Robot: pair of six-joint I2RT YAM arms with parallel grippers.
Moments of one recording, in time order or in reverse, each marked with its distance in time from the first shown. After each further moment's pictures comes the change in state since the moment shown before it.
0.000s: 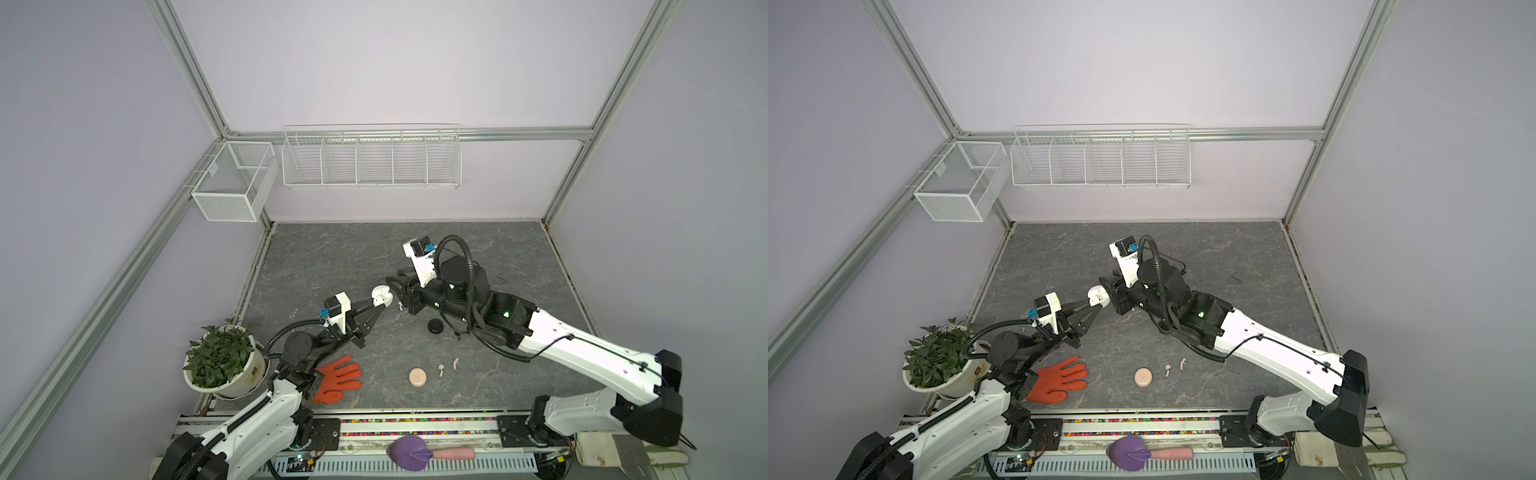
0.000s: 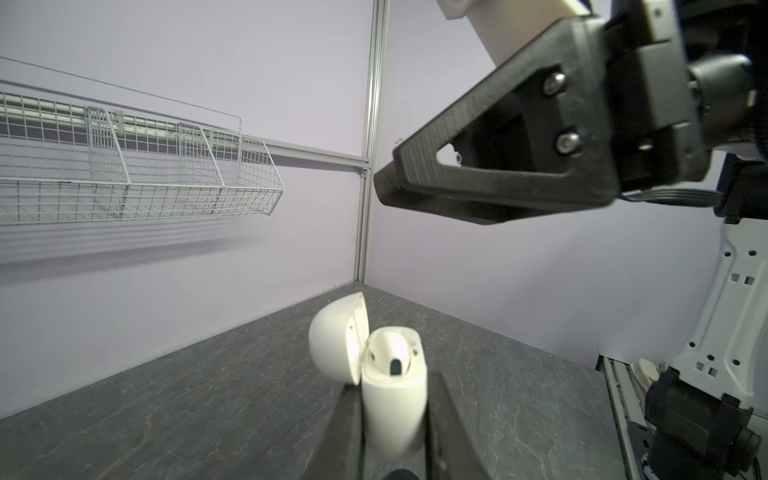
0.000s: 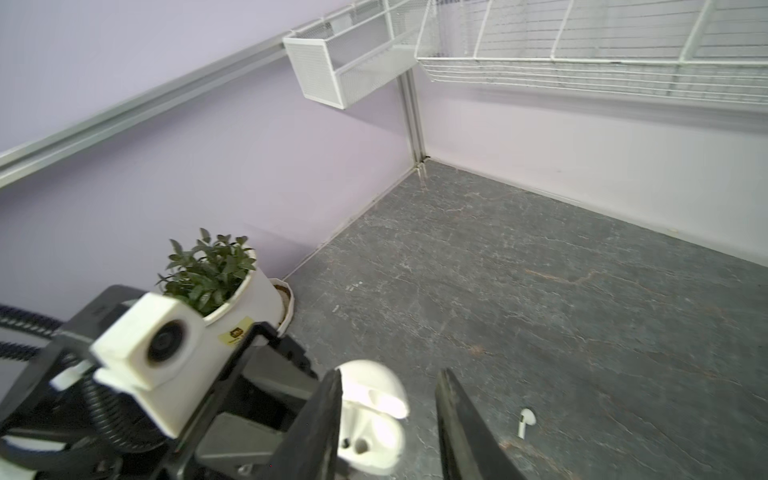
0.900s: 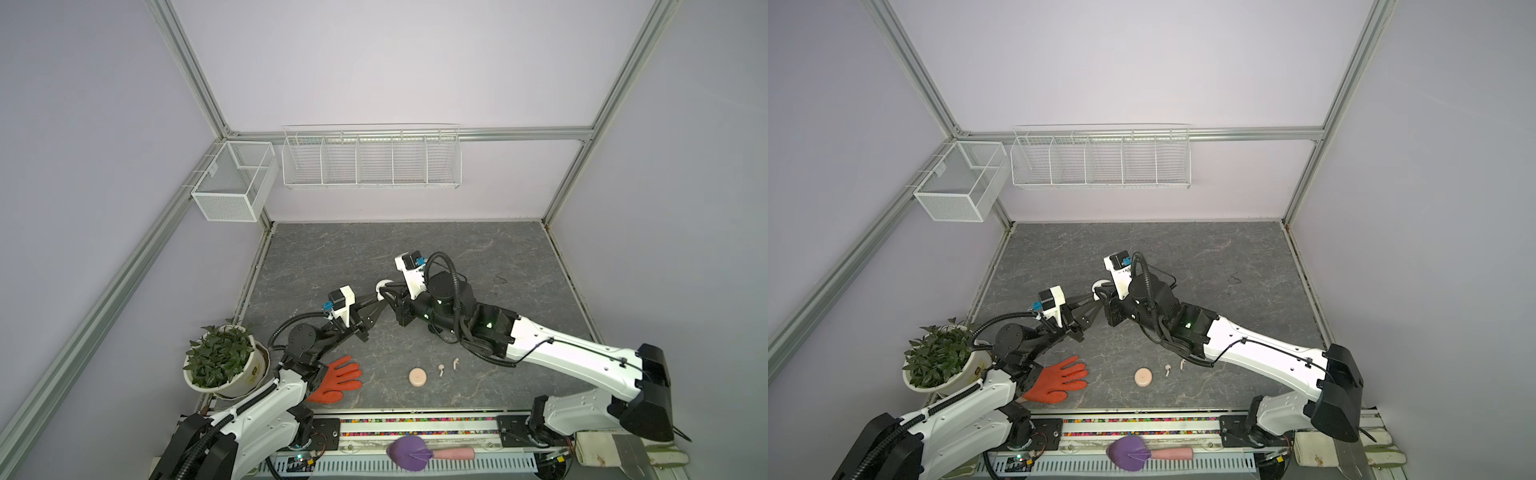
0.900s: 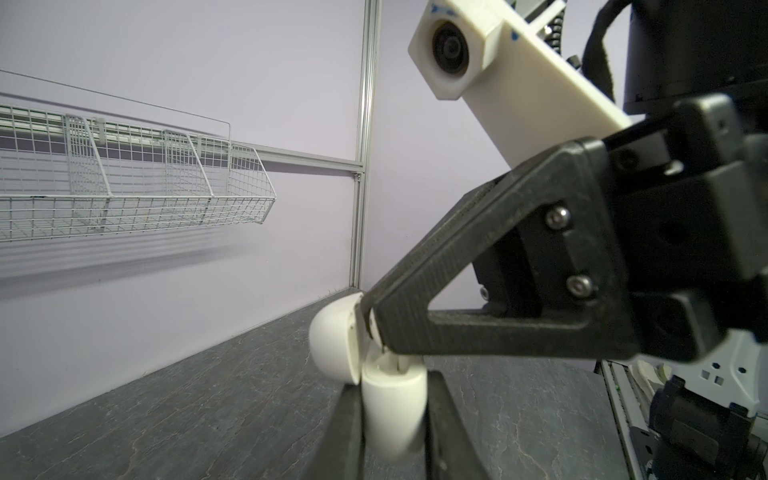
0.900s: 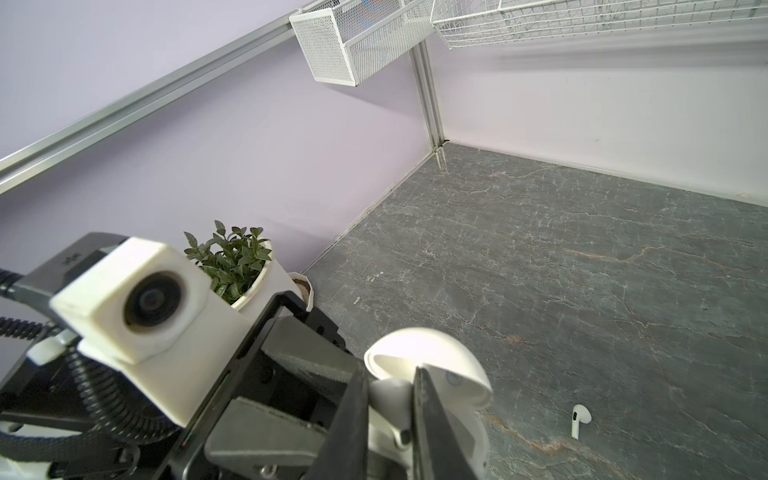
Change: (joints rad) left arm 0.000 0.142 0.074 0.093 0.031 0.000; right arm 0.088 0.033 -0.126 0.185 0.008 0.091
